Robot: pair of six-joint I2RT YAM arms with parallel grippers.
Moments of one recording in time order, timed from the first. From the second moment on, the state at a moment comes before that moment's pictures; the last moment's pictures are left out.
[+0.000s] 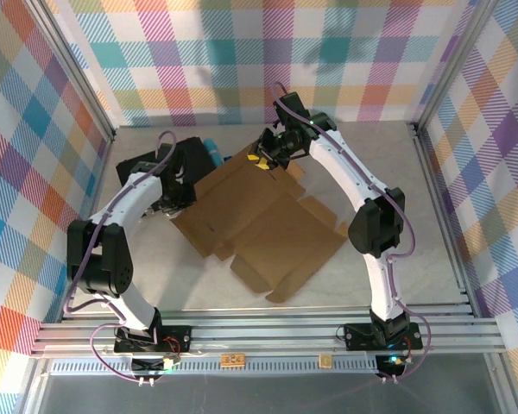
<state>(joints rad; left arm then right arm) -0.19 1.66 1.30 -0.85 -0.02 -0.43 0.53 2.15 2.23 -1.01 -0.48 0.98</state>
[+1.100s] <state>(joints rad) -0.58 1.48 1.30 -0.57 -0.43 -0.24 0.56 2.07 2.06 -0.76 -0.25 1.58</state>
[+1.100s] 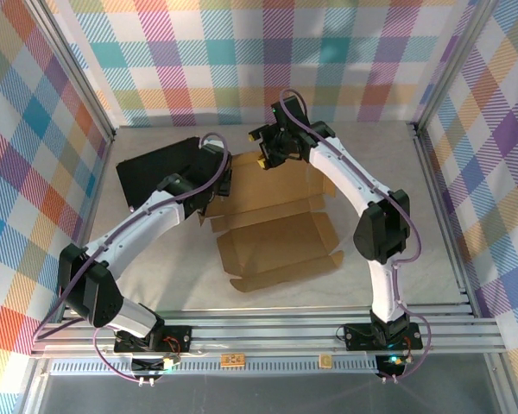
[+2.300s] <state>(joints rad) -0.39 1.44 1.63 -0.75 -0.05 -1.07 0.54 1.94 1.85 -0.65 -0.14 1.62</state>
